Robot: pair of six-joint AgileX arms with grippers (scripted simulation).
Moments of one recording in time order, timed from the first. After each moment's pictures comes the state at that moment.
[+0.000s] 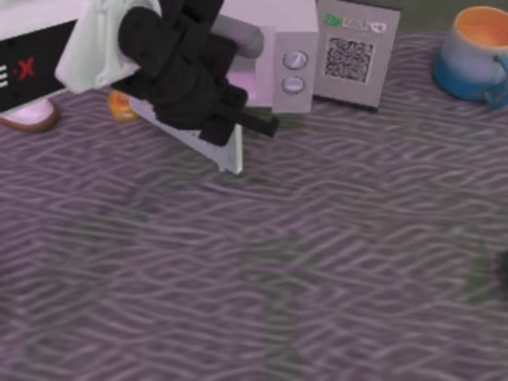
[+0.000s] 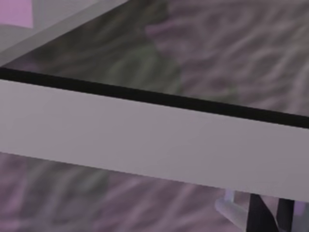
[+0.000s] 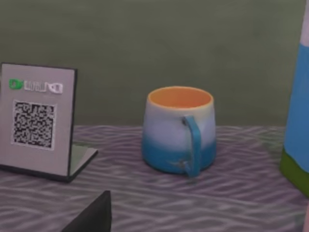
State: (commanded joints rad) left arm -0.54 1.82 1.45 -0.68 -0.01 -0.01; right arm 0.00 0.00 0.00 0.00 0.00 0.00
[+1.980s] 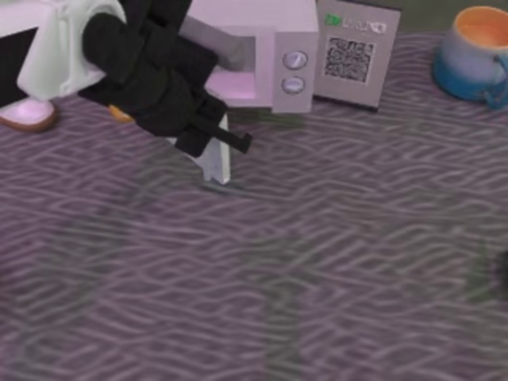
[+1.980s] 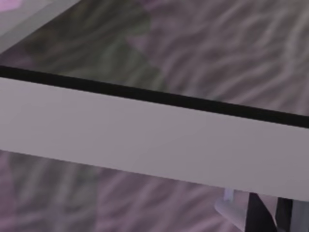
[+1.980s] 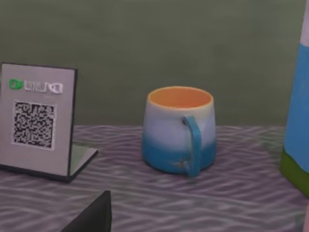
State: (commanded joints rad) left arm -0.49 1.75 1.37 -0.67 0.08 0.14; right arm 0.00 0.00 0.00 0.00 0.00 0.00
